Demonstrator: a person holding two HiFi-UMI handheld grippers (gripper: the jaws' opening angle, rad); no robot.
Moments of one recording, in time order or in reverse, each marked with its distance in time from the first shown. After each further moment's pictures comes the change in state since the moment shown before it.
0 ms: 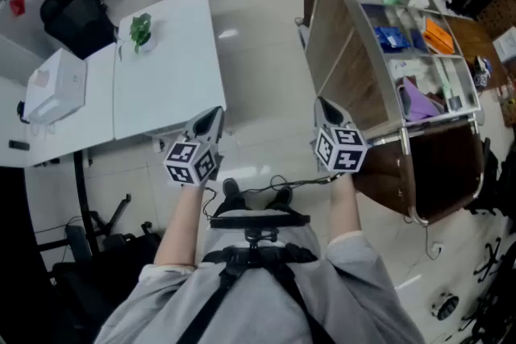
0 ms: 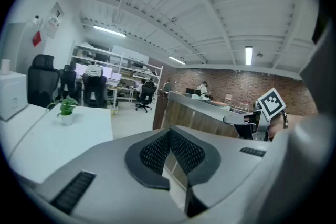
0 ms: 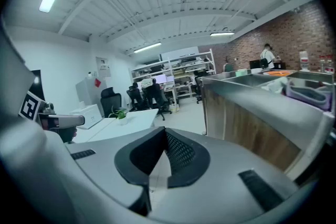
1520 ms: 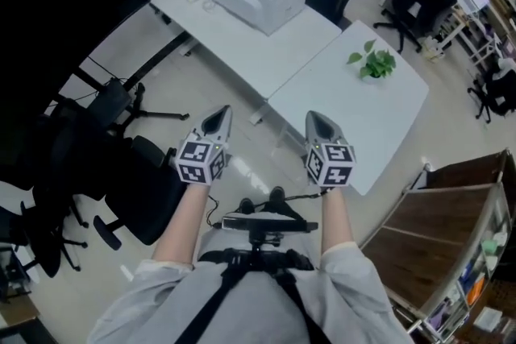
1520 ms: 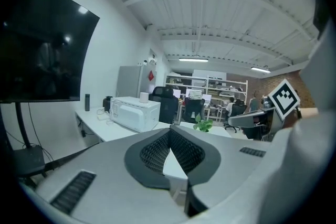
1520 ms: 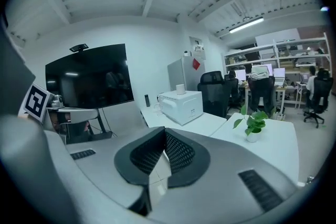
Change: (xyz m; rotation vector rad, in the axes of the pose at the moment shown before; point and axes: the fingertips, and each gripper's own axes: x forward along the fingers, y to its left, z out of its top) left arm -0.414 0.409 -0.029 -0.188 -0.212 0.861; right arm 0.195 0.643 -0.045 -0.435 0.130 0.815
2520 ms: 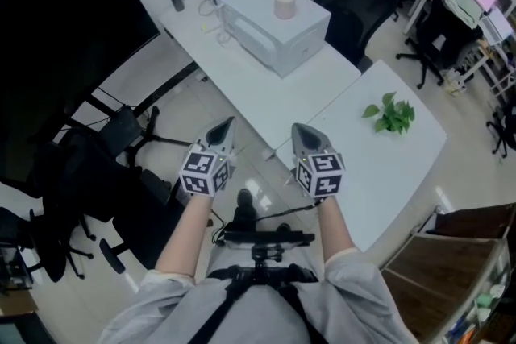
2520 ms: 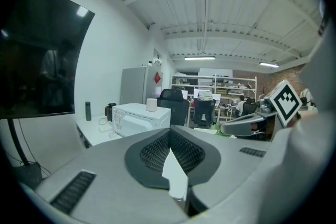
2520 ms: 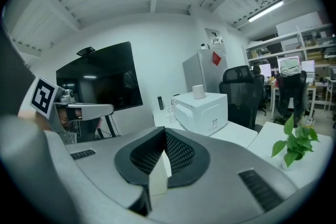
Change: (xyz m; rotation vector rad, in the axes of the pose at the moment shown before) left arm 0.124 0.070 0.064 0.027 -0.013 0.080; right arm 0.160 0.002 0.072 -0.036 0.014 0.225
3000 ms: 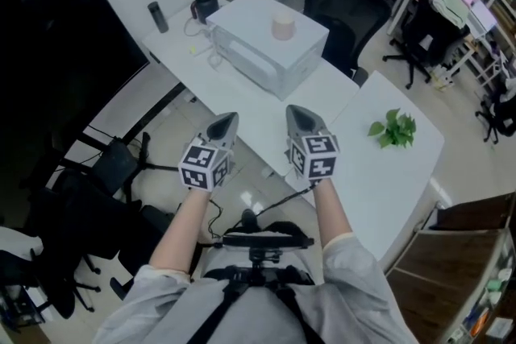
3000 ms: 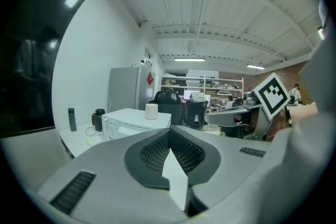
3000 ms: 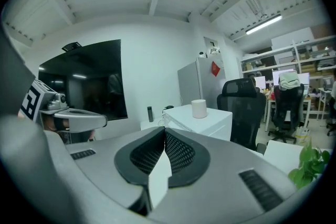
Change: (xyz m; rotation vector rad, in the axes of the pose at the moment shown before) left arm 0.083 0.085 0.041 0.051 -0.009 -0.154; right arm 0.124 -0.011 0.084 -0.047 -0.092 -0.127
